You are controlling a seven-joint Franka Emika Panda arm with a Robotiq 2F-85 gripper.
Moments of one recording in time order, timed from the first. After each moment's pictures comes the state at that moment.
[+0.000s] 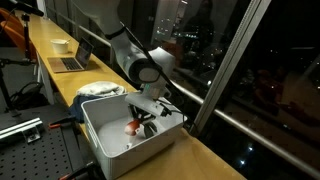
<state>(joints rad) -0.18 0.51 0.08 -1.97 -0.03 2.32 -0.74</state>
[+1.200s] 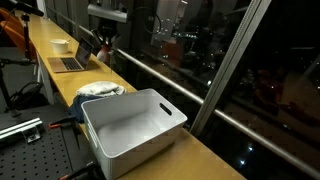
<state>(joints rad) 0.19 0.07 0.23 -1.96 -0.05 2.01 -0.70</state>
